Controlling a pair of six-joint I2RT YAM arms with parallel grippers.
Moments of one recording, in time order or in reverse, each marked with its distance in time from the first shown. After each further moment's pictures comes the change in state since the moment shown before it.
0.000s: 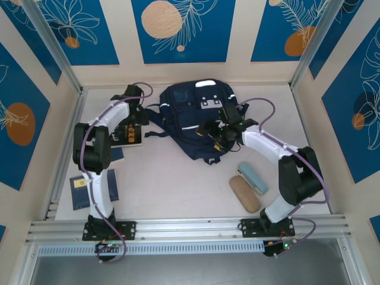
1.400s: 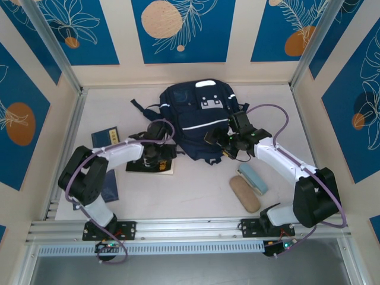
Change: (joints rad) left arm -0.378 -0.412 -0.702 0.414 0.290 -0.374; right arm -0.006 -0.207 -0.154 -0.049 0.034 -0.034
